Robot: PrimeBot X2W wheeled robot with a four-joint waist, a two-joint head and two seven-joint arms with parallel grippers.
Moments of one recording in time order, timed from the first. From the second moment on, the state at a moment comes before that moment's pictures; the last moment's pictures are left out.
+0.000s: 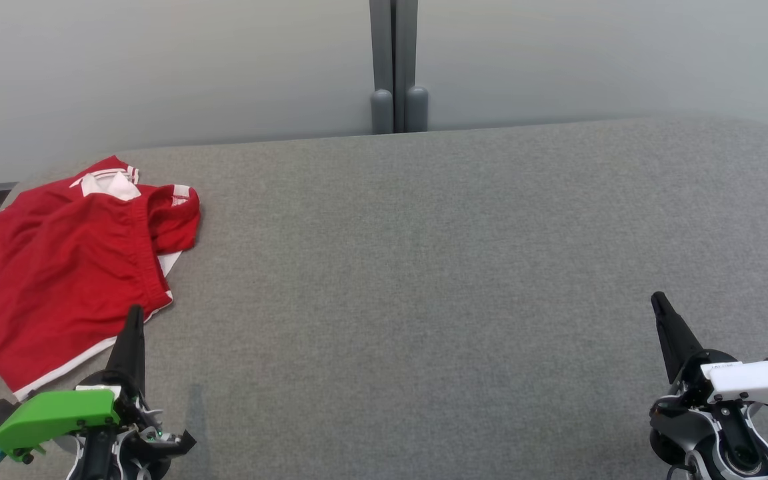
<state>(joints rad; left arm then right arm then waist) -0.11 0.05 0.12 0.22 -1.61 -0.10 0.11 -0.12 -0.05 -0.12 0.26 1.61 0.13 0.12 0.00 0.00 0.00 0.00</state>
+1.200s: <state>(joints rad) -0.05 0.04 0.02 0.22 -1.43 -0.11 0.00 -0.05 -0.03 -0.11 0.23 1.36 0.13 0.00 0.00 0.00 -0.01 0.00</state>
